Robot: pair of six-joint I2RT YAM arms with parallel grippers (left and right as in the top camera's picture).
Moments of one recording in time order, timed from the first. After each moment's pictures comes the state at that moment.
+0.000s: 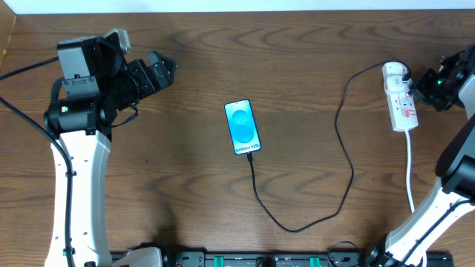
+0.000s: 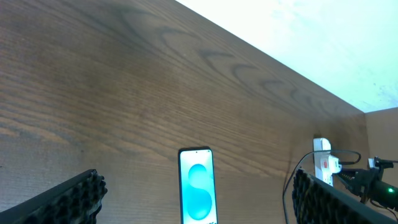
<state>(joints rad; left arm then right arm) 0.13 1.38 1.37 -0.75 0.46 -0.38 -0.46 2.20 1.62 -0.65 -0.37 0.29</state>
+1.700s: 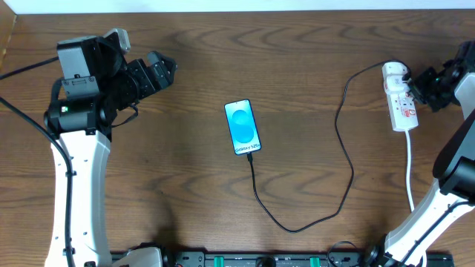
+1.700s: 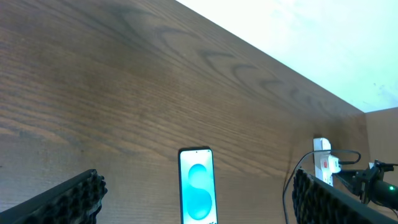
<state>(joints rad) 0.13 1.38 1.37 -0.75 0.46 -0.38 -0.43 2.18 1.61 -0.64 -0.30 0.52</state>
